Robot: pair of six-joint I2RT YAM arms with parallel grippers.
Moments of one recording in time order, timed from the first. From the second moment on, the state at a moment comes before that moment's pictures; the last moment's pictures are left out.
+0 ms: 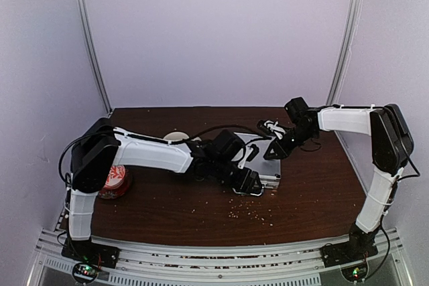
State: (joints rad) left arm -1.06 2.12 1.50 -0.17 0.26 -0.47; right arm 0.37 1.83 1.28 -0.56 -0.51 -0.40
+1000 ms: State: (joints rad) left arm -1.07 2.14 1.55 -0.23 0.24 -0.42; right arm 0.37 1.84 1.28 -0.56 -0.51 -0.42
